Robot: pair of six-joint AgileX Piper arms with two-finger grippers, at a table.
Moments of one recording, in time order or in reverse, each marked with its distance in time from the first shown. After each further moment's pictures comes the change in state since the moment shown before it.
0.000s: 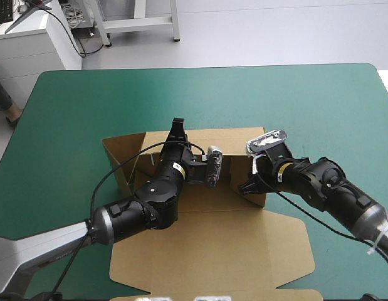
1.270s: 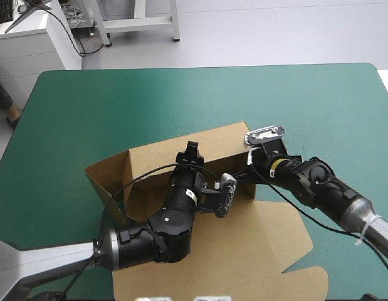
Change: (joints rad) left arm -0.196 0.002 0.007 -0.047 0.184 0.005; right arm 0.000 0.067 0.022 -0.026 -0.191 0.141
